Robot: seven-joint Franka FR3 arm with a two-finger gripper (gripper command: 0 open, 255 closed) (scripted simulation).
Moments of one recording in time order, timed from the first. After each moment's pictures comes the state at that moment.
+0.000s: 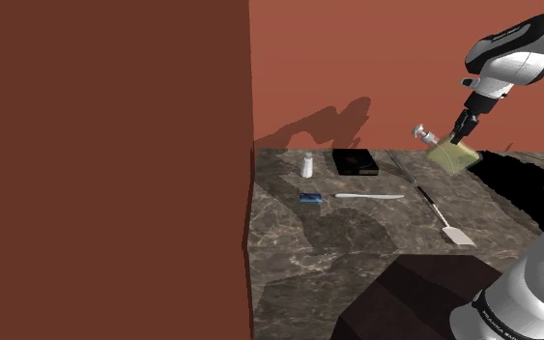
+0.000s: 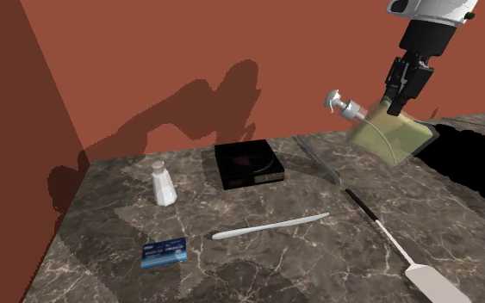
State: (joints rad) arm -0.08 0.07 -0.91 -2.00 0.26 1.97 -1.51
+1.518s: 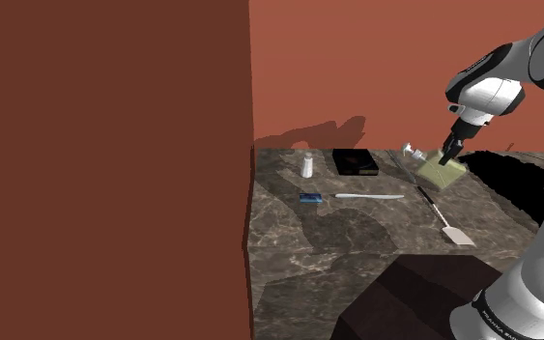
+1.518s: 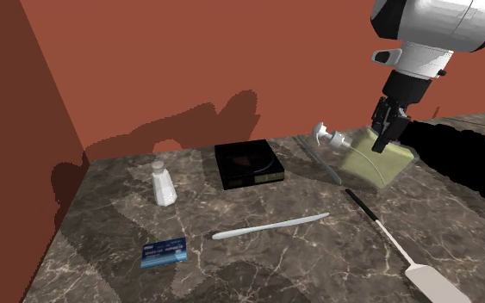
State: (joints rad) arm -0.13 0.23 -0.87 -2.10 0.44 2.15 -1.65
